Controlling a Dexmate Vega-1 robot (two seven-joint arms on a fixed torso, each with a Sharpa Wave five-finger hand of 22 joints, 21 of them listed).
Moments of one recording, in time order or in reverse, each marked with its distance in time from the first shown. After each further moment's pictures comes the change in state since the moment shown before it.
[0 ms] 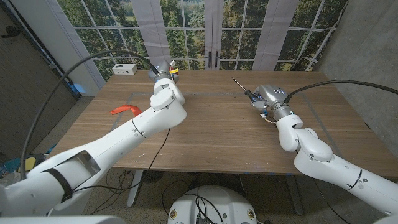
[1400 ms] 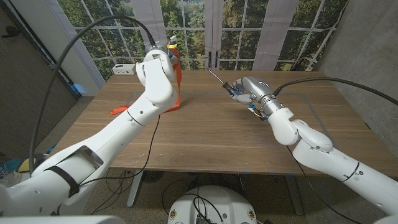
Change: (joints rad) left arm 0.065 -0.090 -0.213 -0.006 0.738 -0.308 -0.825; left_hand -0.005 0.005 -0.004 0.005 -0.013 0.012 0.001 0.000 0.004 -0.014 -0.014 0.034 0.000 -0.005 -0.005 0.016 0.000 -0.017 -0.014 0.007 -0.052; right arm 0.040 0.065 0.061 0.044 0.117 0.394 -0.009; right_hand 0.008 -0.008 -0.003 0.003 0.004 0.004 0.004 -0.004 0.005 0.004 0.004 0.011 0.000 0.010 -0.011 -0.013 0.015 -0.025 0.003 0.039 -0.009
